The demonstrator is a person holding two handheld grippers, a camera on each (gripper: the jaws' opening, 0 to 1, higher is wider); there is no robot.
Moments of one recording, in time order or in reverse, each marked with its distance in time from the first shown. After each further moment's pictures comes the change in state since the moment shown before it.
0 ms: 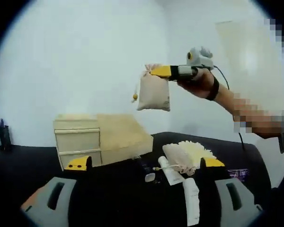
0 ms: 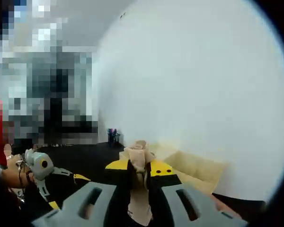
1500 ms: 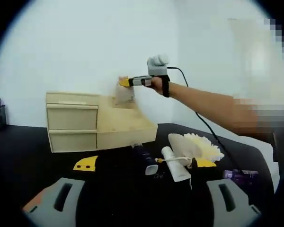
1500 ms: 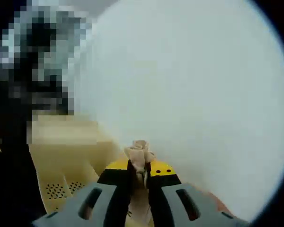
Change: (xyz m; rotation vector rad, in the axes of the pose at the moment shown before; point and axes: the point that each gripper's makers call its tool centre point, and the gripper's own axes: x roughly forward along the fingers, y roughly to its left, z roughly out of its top) left arm 0.022 0.013 -0.043 -0.139 0.065 0.039; right arm 0.130 -0.191 -0.069 -0.354 0.141 -0.233
